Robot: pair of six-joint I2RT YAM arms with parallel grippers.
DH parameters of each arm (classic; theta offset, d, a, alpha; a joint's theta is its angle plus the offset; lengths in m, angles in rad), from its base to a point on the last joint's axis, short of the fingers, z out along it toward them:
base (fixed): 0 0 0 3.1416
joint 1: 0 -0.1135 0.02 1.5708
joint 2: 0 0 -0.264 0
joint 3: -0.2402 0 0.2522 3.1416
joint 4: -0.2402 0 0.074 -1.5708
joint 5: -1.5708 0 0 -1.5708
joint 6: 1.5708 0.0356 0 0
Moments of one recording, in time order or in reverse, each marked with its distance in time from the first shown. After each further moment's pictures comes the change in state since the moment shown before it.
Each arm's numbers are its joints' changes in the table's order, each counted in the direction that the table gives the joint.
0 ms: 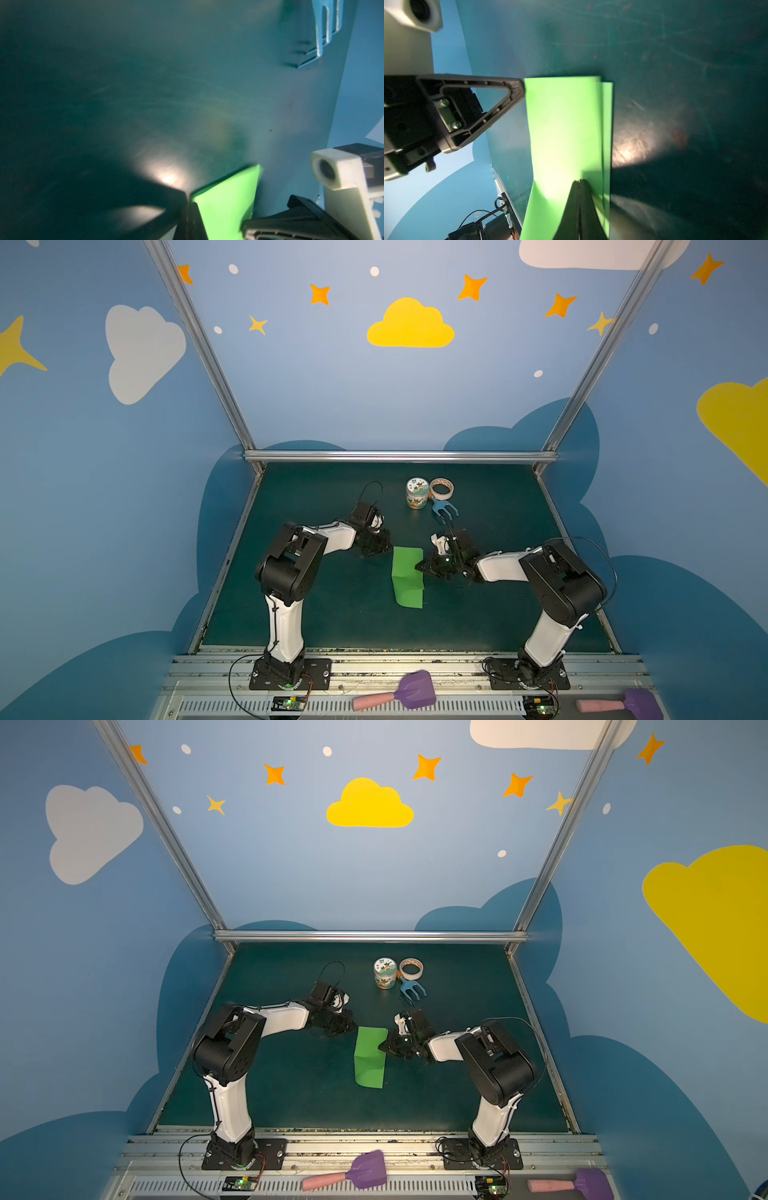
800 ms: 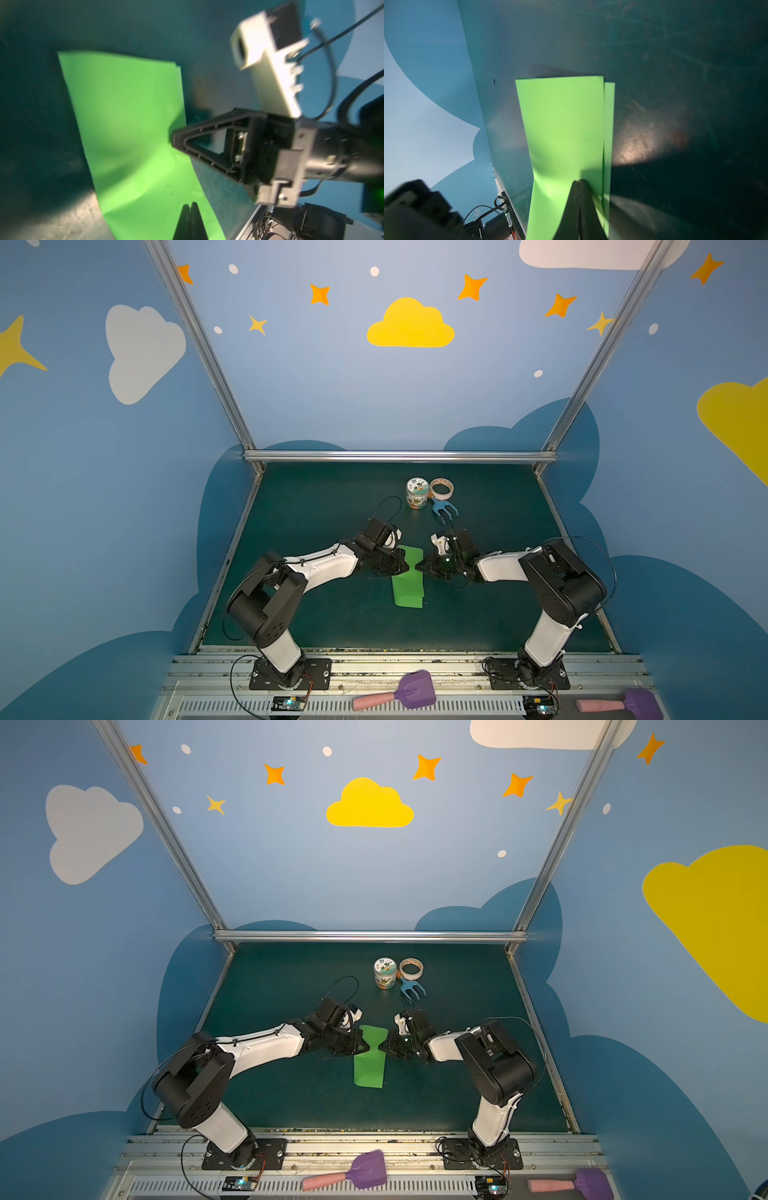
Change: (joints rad) left arm 0.255 -0.275 0.190 0.008 -0.005 -0.098; right arm 0.000 0.007 0.001 0.005 0.006 -0.005
